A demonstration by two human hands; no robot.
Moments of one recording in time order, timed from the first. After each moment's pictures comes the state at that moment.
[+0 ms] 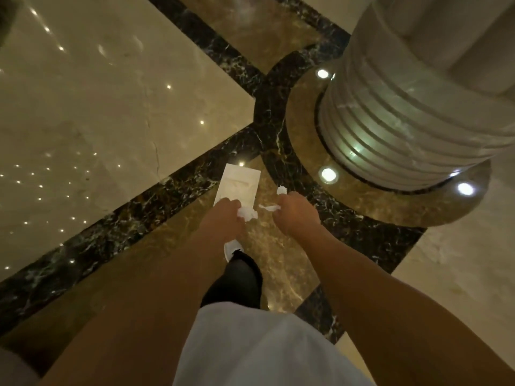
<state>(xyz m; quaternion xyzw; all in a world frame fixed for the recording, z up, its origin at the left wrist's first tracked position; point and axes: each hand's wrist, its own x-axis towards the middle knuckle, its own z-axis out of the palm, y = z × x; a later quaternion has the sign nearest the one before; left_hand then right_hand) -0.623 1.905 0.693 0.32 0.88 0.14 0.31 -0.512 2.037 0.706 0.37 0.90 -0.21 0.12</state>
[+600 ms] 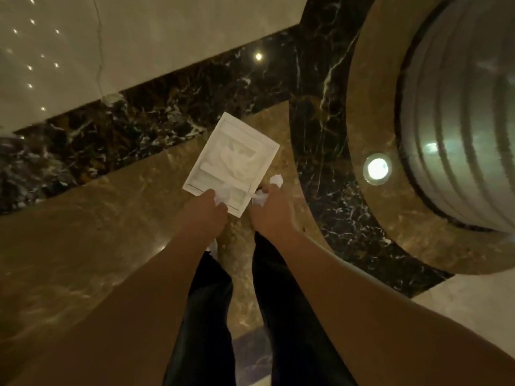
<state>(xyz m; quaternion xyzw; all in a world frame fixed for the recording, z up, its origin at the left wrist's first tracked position) -0.844 2.098 0.333 0.06 0.88 0.12 0.46 -0.777 2.229 0.353 0.43 0.77 -0.37 0.28</state>
